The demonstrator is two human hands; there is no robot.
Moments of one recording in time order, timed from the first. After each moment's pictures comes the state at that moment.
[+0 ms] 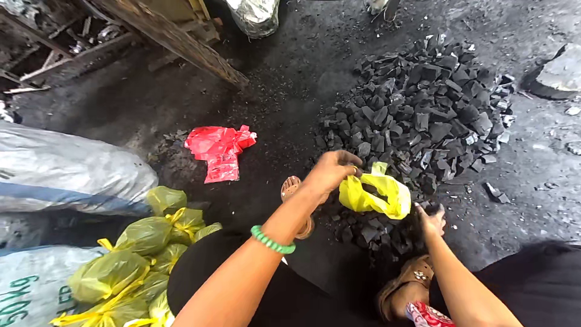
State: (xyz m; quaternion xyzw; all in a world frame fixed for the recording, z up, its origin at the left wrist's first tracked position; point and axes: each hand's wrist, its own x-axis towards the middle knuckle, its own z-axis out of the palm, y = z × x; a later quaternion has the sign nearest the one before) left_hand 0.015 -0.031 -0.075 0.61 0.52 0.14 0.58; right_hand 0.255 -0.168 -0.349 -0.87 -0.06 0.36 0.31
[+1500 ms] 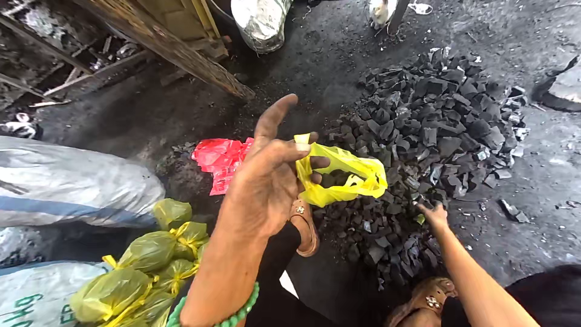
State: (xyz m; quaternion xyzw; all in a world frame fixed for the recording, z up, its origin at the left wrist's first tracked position) left_hand -0.035 -0.043 0.016 0.51 0.41 0.43 0.62; right_hand 0.282 -0.101 -0.352 -0.83 -0.20 0.41 0.31
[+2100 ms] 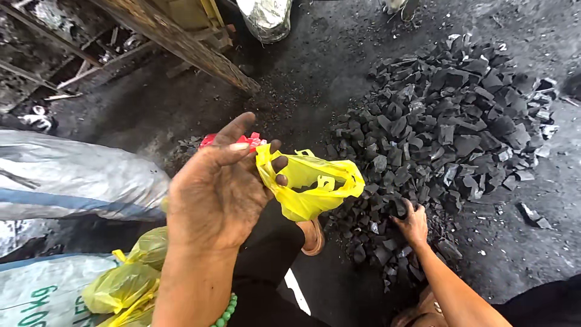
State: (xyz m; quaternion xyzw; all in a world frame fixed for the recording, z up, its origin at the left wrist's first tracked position) left_hand -0.074 -0.030 0.015 0.42 0.47 0.50 0.59; right_hand 0.201 -0.099 -0.367 -0.83 -0.43 0.29 0.18
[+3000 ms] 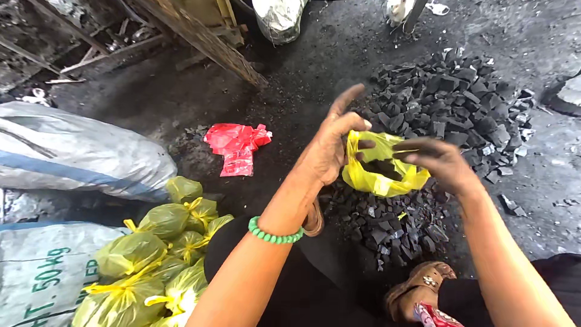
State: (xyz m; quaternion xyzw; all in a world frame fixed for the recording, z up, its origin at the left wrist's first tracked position) left_hand -0.006 -0.031 -0.008 0.53 0.40 0.34 0.66; right_hand 0.237 -0.067 -0.146 -0.47 -0.61 0.41 0.49
